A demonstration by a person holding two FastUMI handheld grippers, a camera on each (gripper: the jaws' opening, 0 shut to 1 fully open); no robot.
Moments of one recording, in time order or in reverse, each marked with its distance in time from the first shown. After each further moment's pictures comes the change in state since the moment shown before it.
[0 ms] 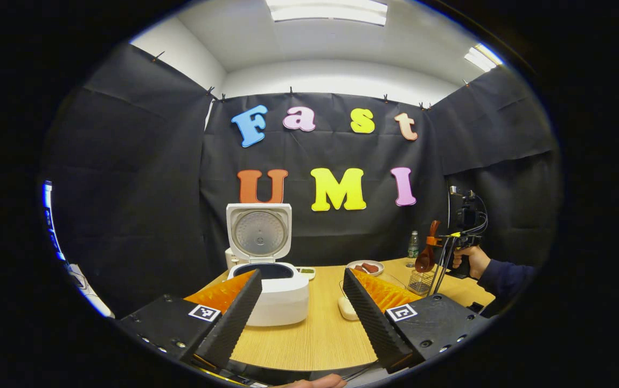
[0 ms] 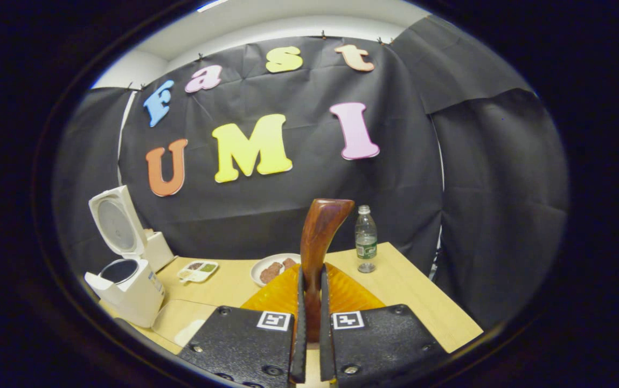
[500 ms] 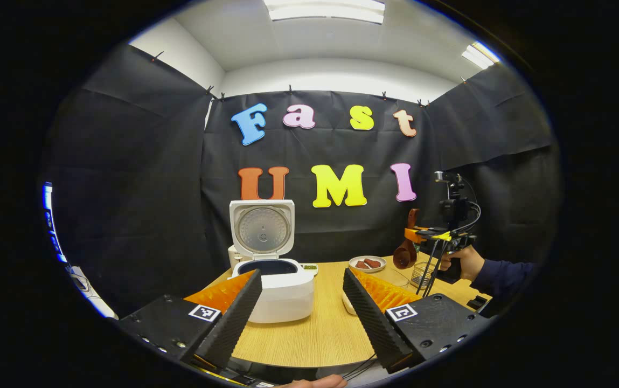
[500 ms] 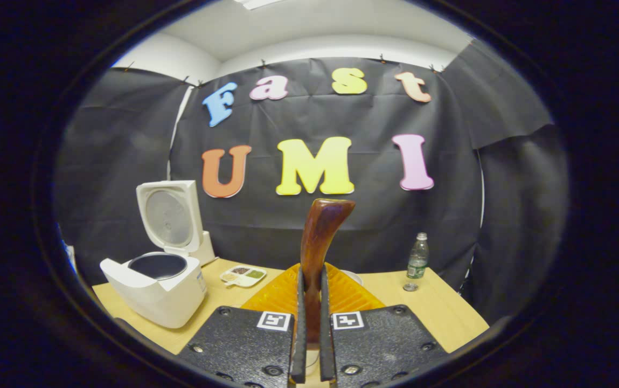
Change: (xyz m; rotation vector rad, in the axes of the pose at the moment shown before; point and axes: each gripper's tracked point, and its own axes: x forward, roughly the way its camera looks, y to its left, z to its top) left arm -0.009 0.008 -0.009 0.006 0.009 -0.010; right arm -0.033 0.137 -0.013 -0.170 -0.091 0.195
